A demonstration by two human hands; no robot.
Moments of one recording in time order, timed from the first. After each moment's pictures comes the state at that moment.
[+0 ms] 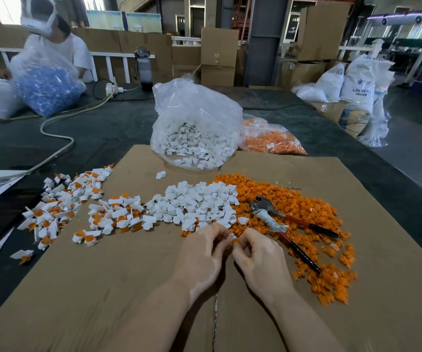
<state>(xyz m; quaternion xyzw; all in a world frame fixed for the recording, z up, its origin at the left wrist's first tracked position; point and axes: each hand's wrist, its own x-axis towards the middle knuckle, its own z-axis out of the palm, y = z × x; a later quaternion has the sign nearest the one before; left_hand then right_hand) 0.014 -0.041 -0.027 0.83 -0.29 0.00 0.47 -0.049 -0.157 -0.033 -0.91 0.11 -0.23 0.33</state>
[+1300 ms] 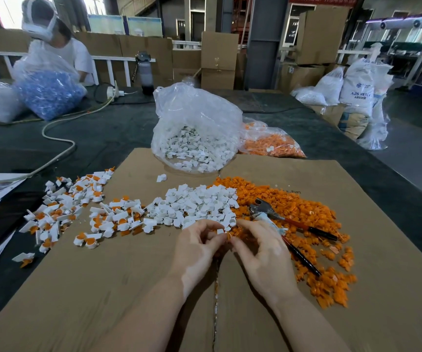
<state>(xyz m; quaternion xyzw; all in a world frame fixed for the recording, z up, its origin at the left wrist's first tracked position) 0.021 -0.042 -0.021 0.72 -0.17 -0.10 0.66 -0.051 -0.157 -0.021 -0.89 0.09 -0.33 0.30</state>
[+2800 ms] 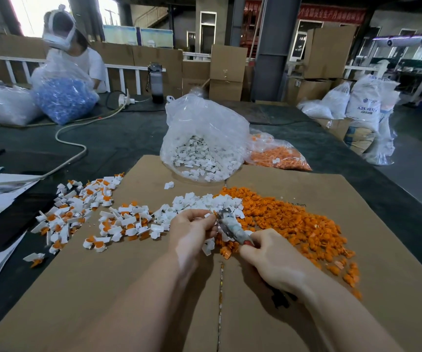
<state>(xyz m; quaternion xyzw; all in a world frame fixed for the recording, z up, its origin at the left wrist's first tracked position) 0.052 -0.045 0.004 0.62 0.02 -0.13 0.77 -0.048 -0.158 0.049 -0.92 0.13 0.03 0.36</state>
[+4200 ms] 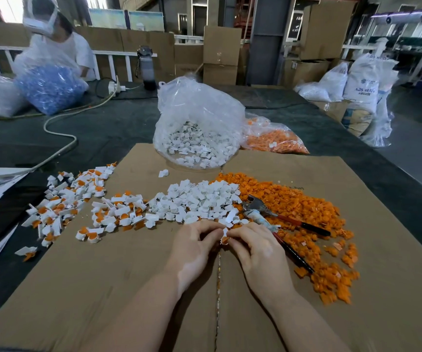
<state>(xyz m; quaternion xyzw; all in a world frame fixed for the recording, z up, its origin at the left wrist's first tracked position) 0.025 -0.031 -0.017 0.80 -0.22 -0.08 0.56 -0.049 -0.150 -0.026 -0.91 0.02 -0.32 0.25</state>
